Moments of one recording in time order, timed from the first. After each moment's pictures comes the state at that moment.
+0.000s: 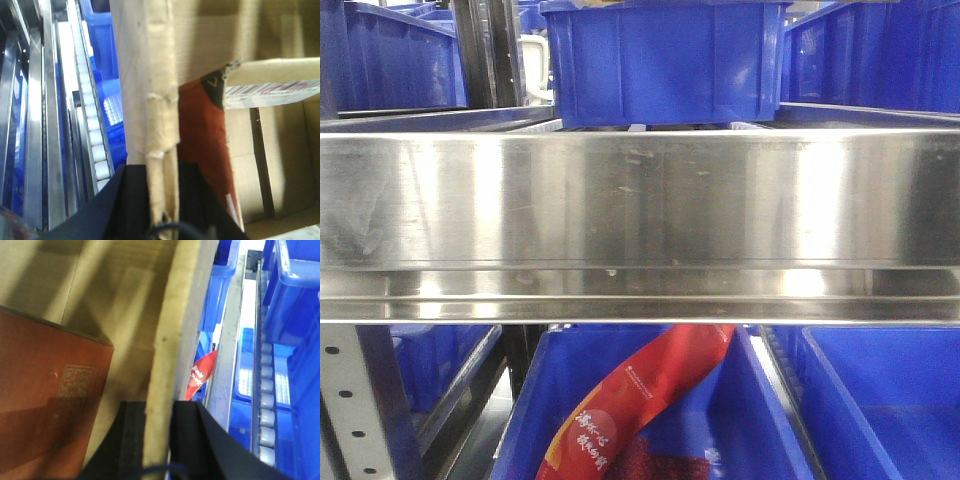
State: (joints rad) left arm -0.31 1.53 -2.09 -0.01 1.22 -0.14; right arm 0.25 1.39 -1.86 0.15 1.10 -0.03
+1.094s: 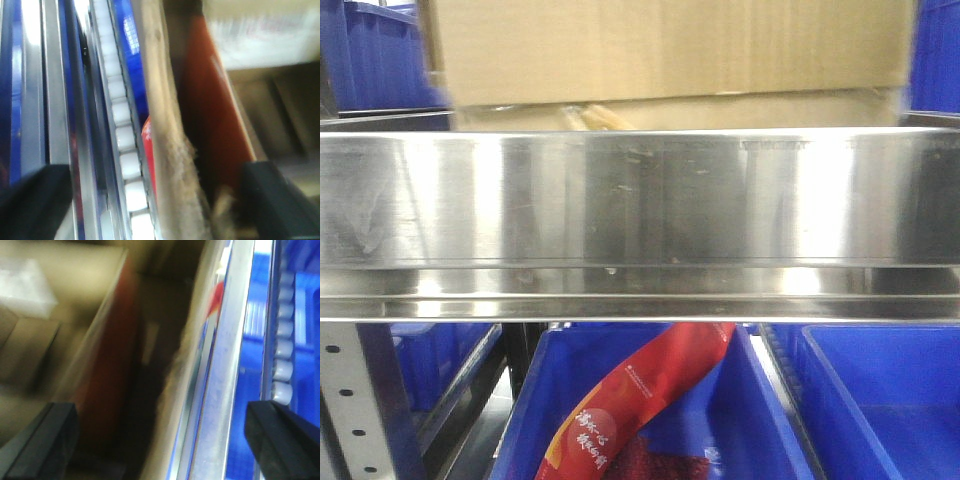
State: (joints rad) left arm -0.31 1.66 -1.93 0.05 1.21 -0.15; right arm 0.24 1.57 -1.88 0.15 1.19 -0.04
